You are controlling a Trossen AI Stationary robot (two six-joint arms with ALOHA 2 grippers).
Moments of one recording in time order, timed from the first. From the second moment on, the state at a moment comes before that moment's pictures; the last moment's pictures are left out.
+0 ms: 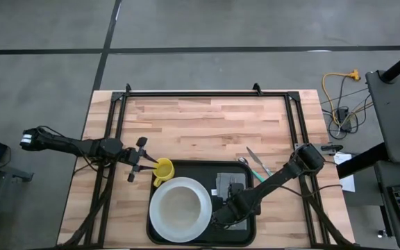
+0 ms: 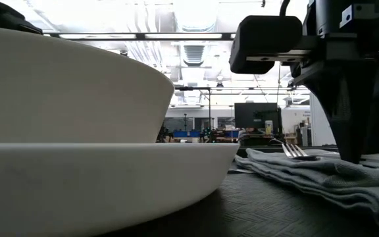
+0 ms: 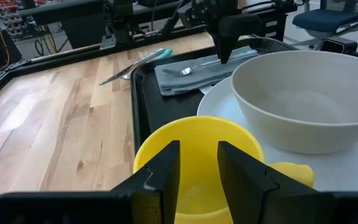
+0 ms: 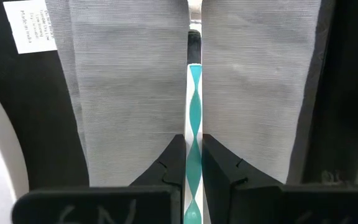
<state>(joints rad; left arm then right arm) -0.12 0.39 0.01 0.09 0.09 0.18 0.56 2.11 1.57 -1.00 0.04 2.22</state>
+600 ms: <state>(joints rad) -0.12 0.39 0.01 0.09 0.09 0.18 0.56 2.11 1.56 -1.00 0.02 2.22</state>
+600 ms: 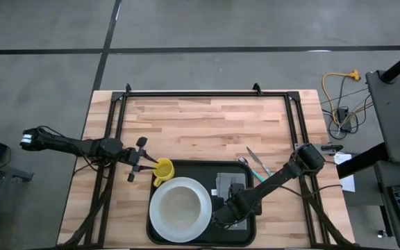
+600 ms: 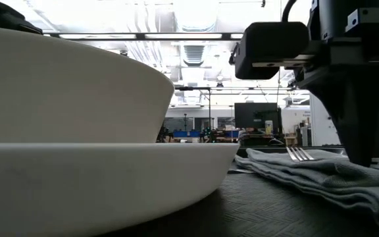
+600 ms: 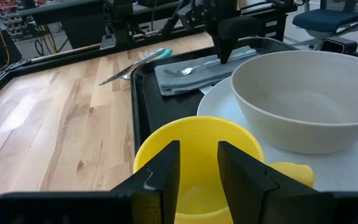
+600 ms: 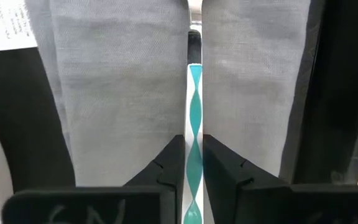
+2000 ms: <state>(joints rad) -0.12 0.39 0.01 0.09 0.09 0.18 0.56 2.11 1.71 -1.18 0.02 1.91</state>
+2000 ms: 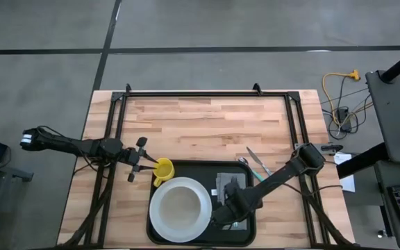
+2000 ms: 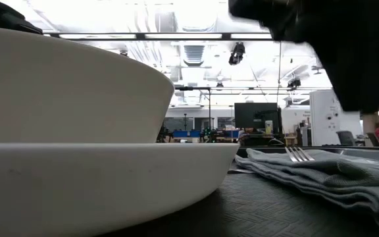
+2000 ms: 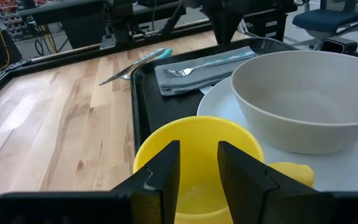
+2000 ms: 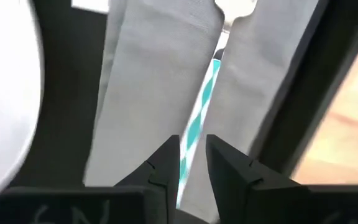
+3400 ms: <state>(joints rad) -0.12 0.39 0.01 0.09 0.09 0.18 0.30 1.56 1.15 -1.17 0.29 1.33</state>
